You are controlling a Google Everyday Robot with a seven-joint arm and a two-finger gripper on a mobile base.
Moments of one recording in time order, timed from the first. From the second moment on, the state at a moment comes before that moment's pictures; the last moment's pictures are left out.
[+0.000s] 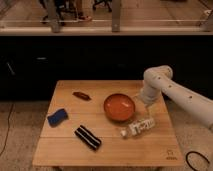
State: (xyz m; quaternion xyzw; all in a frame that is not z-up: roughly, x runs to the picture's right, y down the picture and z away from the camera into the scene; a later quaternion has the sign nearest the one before) arm 0.217 0.114 0.821 -0.32 -0.15 -0.22 0.91
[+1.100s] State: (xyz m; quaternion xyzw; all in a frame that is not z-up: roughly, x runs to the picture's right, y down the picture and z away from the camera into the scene) arm 0.209 0.167 0.815 -0.36 -0.18 -0.12 0.91
